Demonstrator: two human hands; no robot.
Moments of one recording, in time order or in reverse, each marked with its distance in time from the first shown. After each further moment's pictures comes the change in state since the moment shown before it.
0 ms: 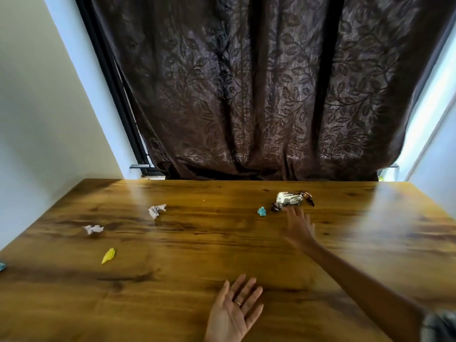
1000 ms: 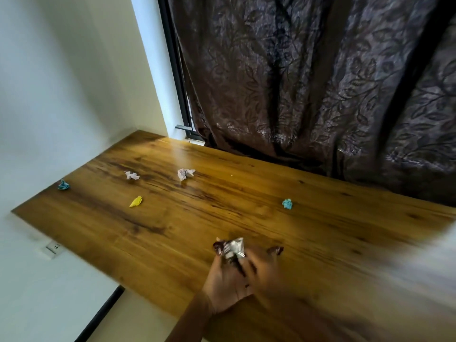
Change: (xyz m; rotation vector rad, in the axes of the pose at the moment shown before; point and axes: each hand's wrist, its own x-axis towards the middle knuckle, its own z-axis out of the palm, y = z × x) left_hand 0.044 0.001 0.009 0.079 -0.198 0.176; right_hand -0.097 -0.038 0.046 0.370 -0.226 -0.600
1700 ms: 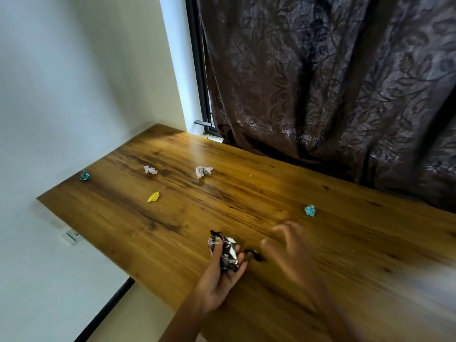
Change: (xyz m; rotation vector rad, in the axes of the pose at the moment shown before) left_hand -0.019 0.036 -0.022 -0.186 0.405 0.250; right_hand 0.052 0.021 -0.020 0.017 0.006 0.204
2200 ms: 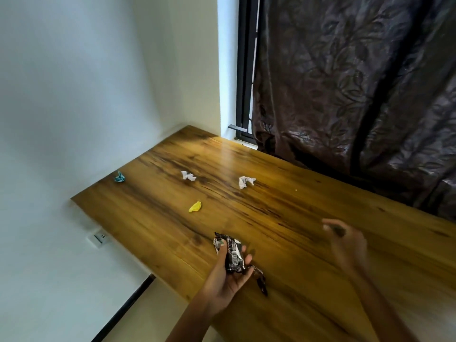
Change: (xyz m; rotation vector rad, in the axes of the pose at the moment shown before) left_hand -0.010 0.109 -0.053 -0.055 -0.052 0.003; right_hand 0.078 -0.028 0.026 0.020 0.270 0.163
